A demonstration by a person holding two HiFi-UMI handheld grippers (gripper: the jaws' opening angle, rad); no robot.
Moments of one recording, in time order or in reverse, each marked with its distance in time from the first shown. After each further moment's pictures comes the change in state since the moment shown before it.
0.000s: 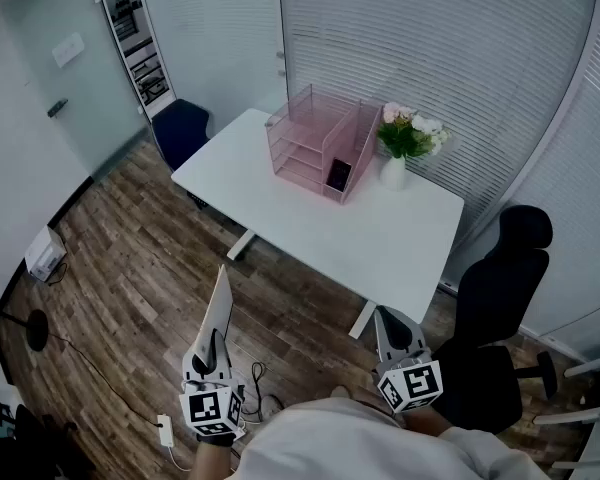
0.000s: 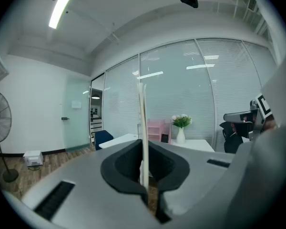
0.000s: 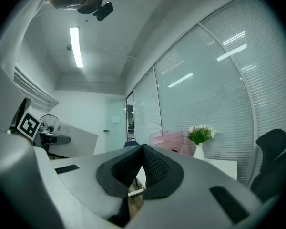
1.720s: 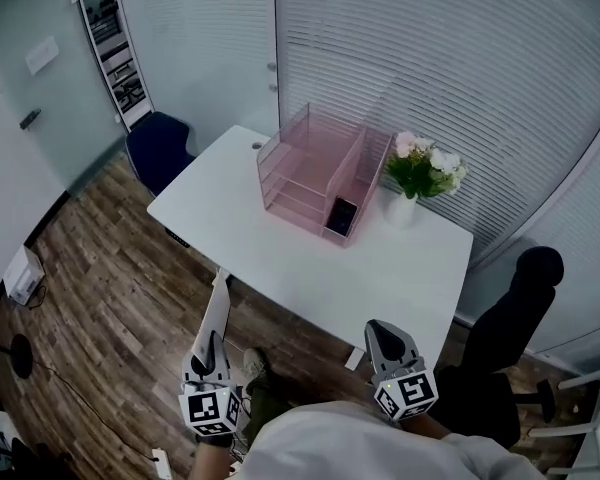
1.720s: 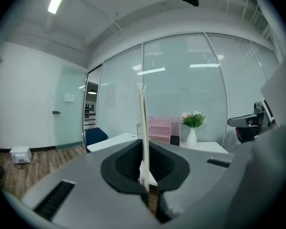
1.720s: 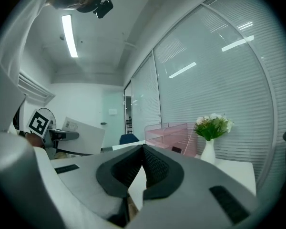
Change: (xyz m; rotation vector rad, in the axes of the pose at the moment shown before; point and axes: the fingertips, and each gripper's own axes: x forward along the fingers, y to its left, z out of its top) left arm 0.215 0.044 -0.018 -0.041 0.025 -0.051; right arm 0.175 -0.057 -0.050 -0.007 0.104 -0.002
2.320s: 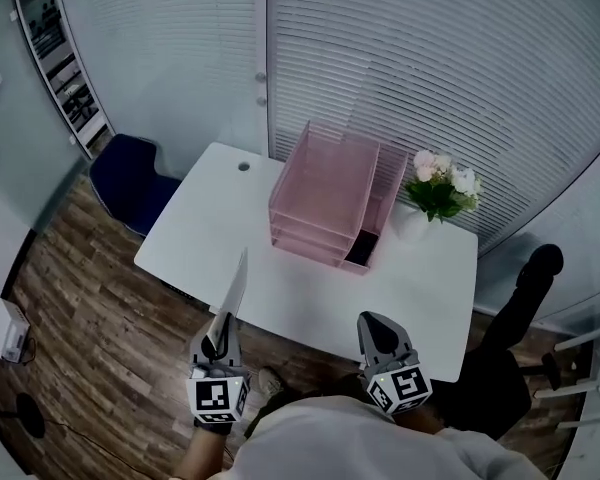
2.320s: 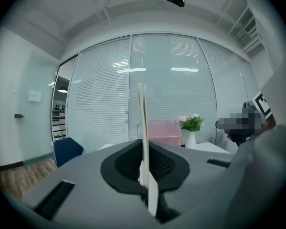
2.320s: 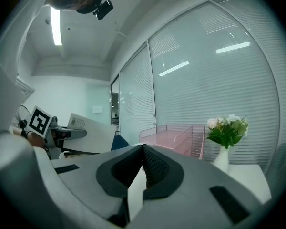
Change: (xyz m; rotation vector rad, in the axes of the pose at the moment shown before) left arm 0.213 0.084 0.072 0.081 -0.012 -0.323; right arm 0.202 0.027 0.046 0.021 0.029 -0.172
